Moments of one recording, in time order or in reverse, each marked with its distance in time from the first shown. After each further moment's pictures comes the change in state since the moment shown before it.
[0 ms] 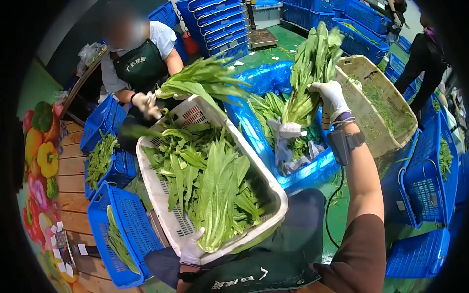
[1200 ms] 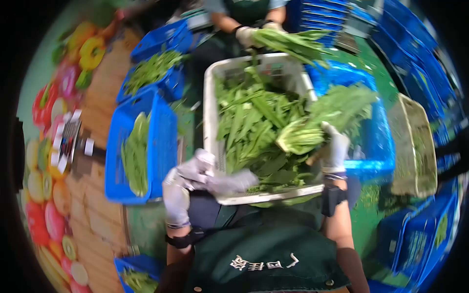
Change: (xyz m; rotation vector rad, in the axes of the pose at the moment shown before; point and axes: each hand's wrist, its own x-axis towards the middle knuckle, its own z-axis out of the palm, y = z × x) left_hand -0.156 0.031 -0.036 0.504 0.344 1.129; right_hand -0.251 0.005 0.165 0.486 -0.248 0.318
